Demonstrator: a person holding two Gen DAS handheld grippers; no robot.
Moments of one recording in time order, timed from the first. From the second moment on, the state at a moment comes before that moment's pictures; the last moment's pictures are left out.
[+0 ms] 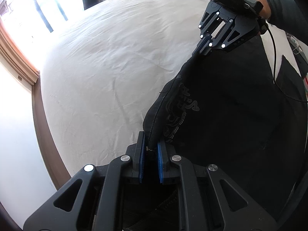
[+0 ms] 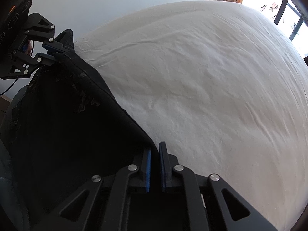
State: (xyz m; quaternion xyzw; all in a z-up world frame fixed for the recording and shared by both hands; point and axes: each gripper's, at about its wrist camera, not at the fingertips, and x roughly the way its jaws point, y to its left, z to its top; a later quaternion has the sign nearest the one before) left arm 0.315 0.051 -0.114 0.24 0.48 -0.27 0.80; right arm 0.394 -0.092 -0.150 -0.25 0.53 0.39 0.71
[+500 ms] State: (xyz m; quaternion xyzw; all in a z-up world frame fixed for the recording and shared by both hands) left arm 0.259 0.055 -0.067 0.21 0.44 -0.26 0.83; right arm 0.314 -0.093 -0.102 -0.19 0.49 0.36 0.77
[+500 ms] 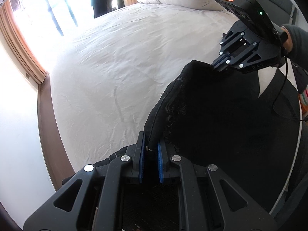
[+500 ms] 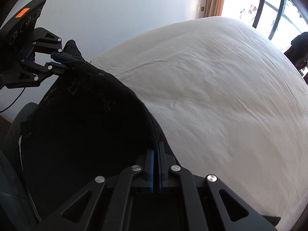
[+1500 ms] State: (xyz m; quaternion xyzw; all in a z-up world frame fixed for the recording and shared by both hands) left arm 0.027 0.040 -0.094 0.28 0.43 -0.31 0.80; right arm 0.053 -0.107 -0.093 -0.15 0.43 0.31 0.83
